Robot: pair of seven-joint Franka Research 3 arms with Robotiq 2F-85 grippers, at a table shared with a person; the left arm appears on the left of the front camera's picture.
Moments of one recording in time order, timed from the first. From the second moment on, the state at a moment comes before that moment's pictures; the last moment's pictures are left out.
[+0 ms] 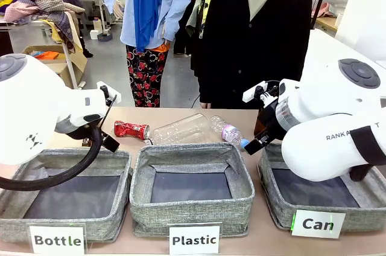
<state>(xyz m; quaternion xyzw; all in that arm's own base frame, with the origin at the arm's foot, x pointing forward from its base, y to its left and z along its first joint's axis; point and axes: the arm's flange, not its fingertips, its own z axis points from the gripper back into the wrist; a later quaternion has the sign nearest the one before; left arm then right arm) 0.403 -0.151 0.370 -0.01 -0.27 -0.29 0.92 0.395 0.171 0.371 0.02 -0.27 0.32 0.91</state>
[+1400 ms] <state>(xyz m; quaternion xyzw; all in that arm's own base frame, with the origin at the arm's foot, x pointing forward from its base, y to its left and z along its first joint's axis) 0.326 0.158 0.471 -0.47 -0.34 0.02 0.82 0.329 -0.146 0.461 0.43 -0.32 -0.08 0.84</state>
